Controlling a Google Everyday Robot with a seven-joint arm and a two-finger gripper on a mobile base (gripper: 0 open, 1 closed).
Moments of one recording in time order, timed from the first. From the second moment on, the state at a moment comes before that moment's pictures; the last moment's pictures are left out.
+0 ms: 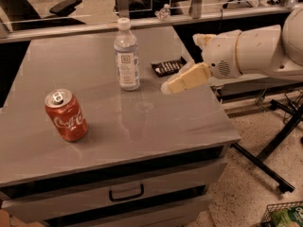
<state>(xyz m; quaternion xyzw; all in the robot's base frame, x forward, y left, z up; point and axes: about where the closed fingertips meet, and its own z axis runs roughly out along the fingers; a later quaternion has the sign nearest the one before) 0.561 -0.077 0.947 -0.47 0.71 0.20 0.49</state>
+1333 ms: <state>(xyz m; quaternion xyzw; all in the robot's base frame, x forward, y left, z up) 0.627 0.070 0.930 -0.45 0.62 0.34 0.54</state>
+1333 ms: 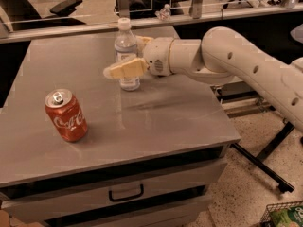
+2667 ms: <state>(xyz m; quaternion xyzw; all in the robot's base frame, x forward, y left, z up) 0.630 0.045 0.992 -0.41 0.56 0.36 0.62</state>
